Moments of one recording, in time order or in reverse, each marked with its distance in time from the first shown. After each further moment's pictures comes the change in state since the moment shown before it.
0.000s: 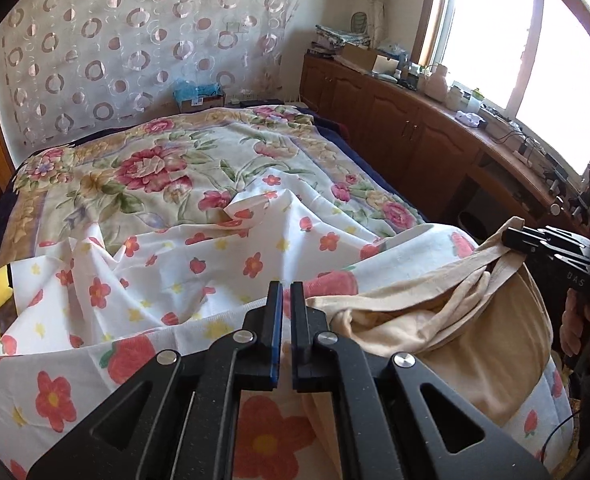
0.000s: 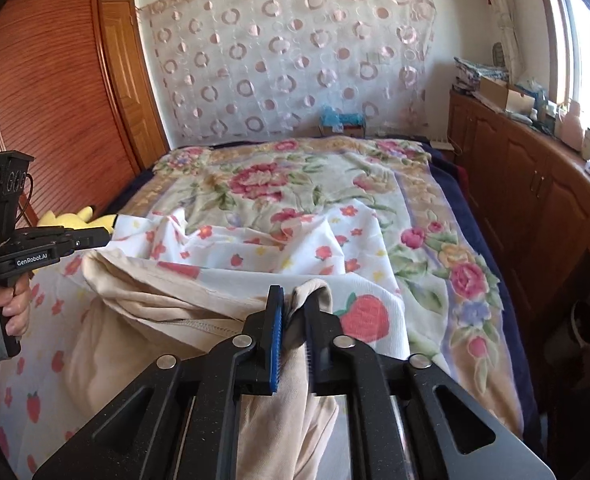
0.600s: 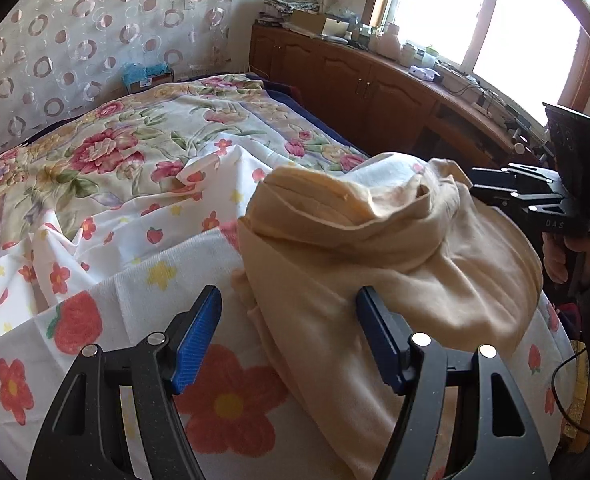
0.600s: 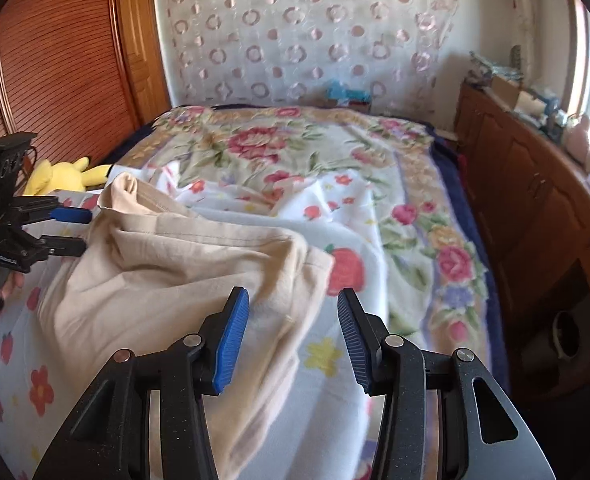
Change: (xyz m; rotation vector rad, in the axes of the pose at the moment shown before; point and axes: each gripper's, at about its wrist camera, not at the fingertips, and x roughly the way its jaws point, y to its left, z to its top) left arm 0.015 -0.023 -0.030 0.110 0.106 -0.143; right arm -0.008 0.018 -0.009 -0.110 0.114 0.012
